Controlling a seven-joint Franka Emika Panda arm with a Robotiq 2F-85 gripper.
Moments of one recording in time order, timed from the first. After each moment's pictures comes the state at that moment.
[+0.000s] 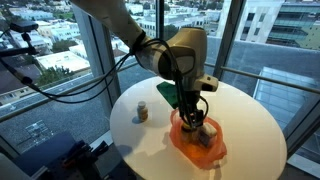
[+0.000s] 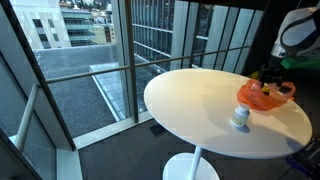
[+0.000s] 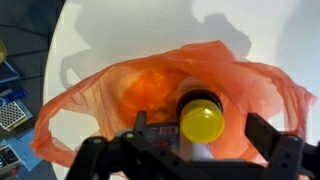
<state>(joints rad) -0.16 0.26 -0.23 -2.17 -0.10 2.41 0.21</state>
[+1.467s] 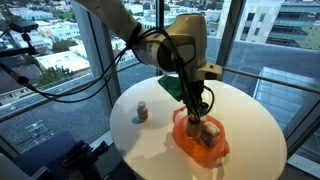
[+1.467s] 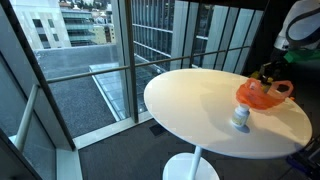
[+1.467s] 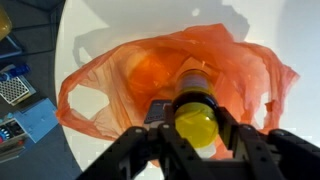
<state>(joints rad) -0.16 0.20 -0.24 -2.18 -0.16 2.45 0.21</state>
